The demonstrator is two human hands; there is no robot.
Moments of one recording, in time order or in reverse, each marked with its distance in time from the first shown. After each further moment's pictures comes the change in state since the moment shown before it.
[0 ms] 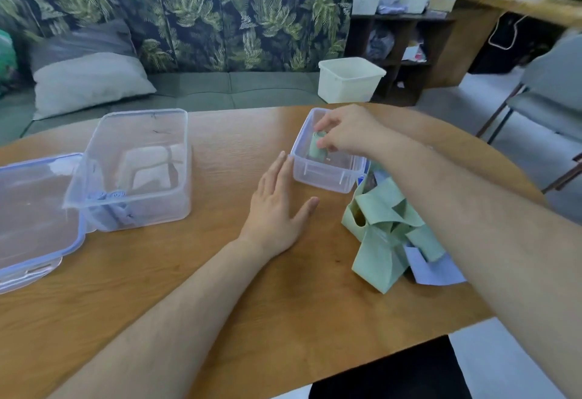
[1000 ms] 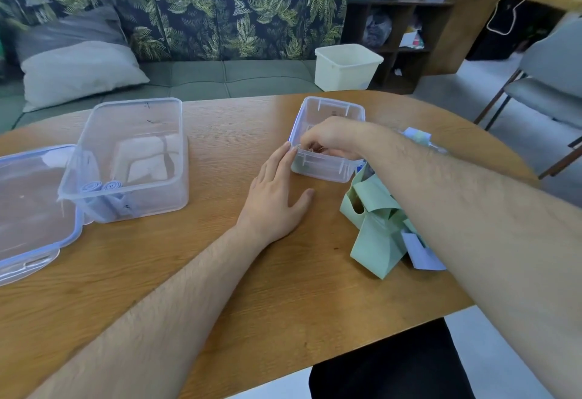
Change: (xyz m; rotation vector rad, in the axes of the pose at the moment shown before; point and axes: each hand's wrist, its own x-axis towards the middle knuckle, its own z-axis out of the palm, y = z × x) left_hand 0.005 -0.002 -0.002 0.088 -0.048 0.044; right_hand 0.014 0.006 0.029 0.148 -0.301 0.219
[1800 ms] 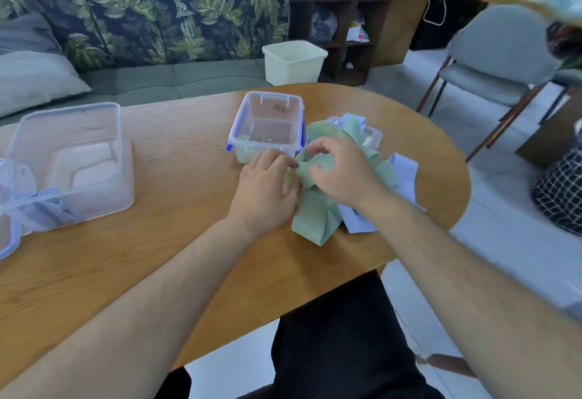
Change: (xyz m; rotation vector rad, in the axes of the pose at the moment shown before) left_hand -0.009 0.078 0.022 -0.027 0.099 0.194; right_hand -0.130 0.106 0.003 -0.152 0.579 -0.351
